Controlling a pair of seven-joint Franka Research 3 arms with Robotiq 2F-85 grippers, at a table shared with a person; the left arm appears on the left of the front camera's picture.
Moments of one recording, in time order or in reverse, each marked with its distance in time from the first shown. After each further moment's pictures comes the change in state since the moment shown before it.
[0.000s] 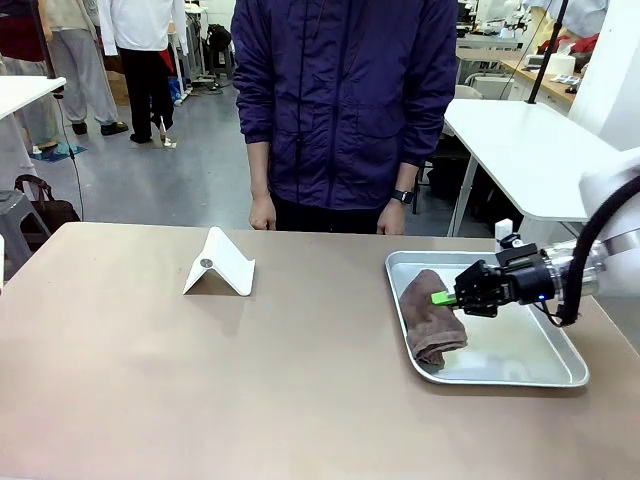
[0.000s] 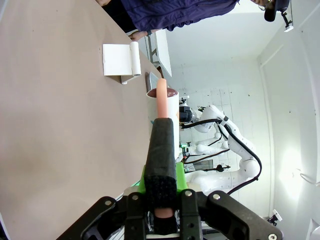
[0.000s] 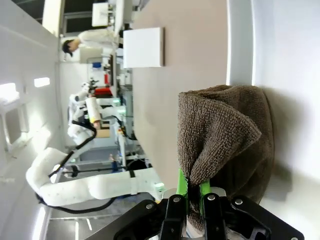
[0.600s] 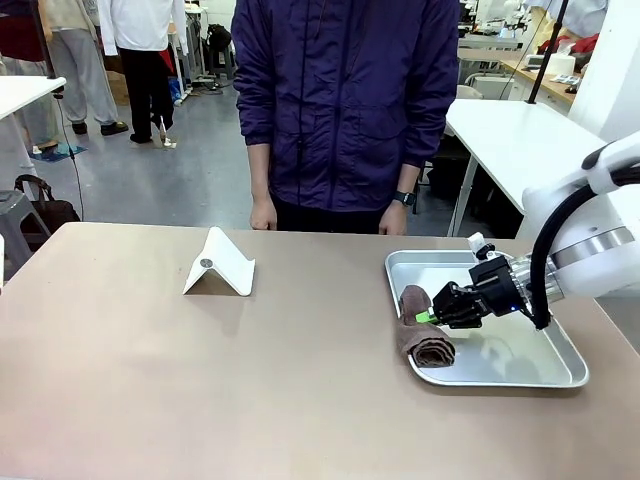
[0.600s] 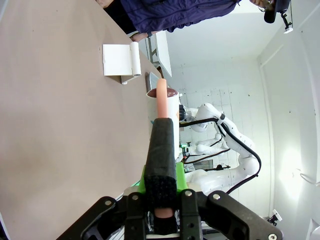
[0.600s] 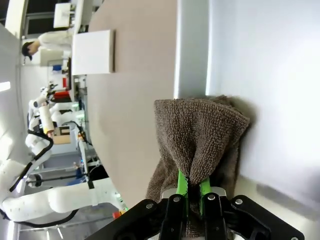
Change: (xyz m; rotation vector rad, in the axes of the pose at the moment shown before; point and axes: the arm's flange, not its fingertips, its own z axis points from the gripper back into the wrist) left arm 0.000 0.000 0.000 0.000 0.000 0.000; right arm 0.008 -0.021 -0.034 -0.199 -0.007 0.029
